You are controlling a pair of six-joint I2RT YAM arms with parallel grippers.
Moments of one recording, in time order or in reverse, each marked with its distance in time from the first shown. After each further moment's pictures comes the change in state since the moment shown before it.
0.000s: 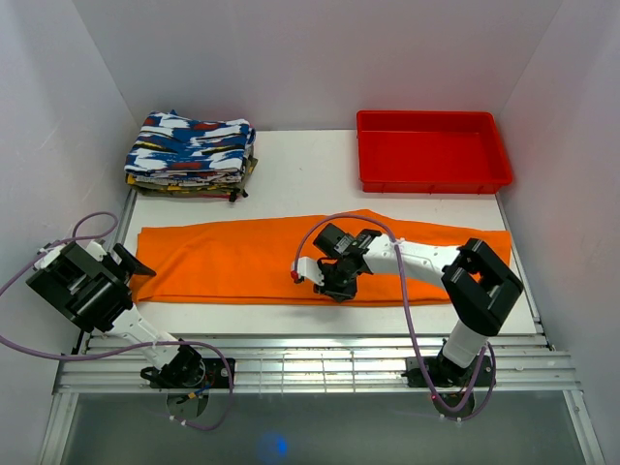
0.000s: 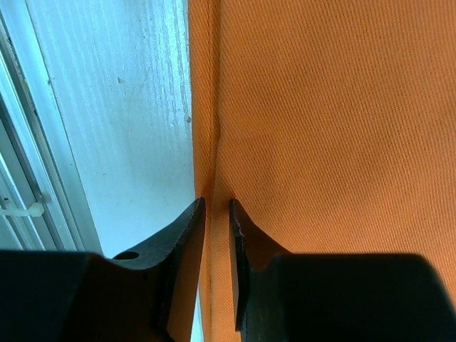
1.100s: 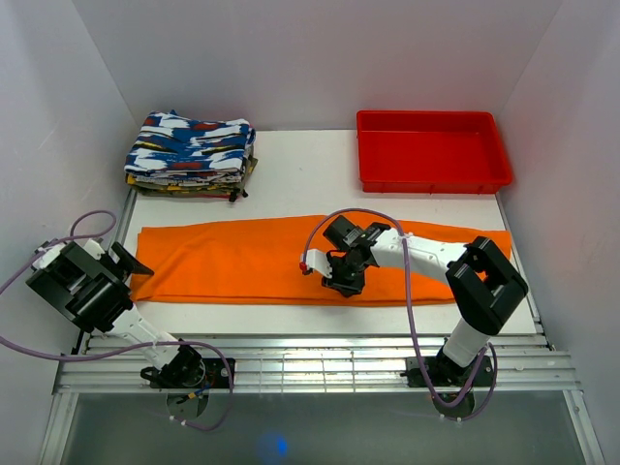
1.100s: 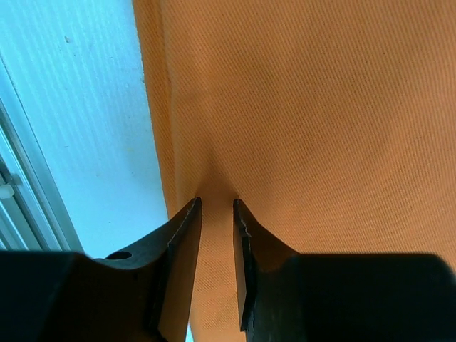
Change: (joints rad) left arm 0.000 -0.003 0.021 -0.011 -0.003 0.007; right arm -0.079 -0.014 -0.013 -0.014 0.013 -0.037
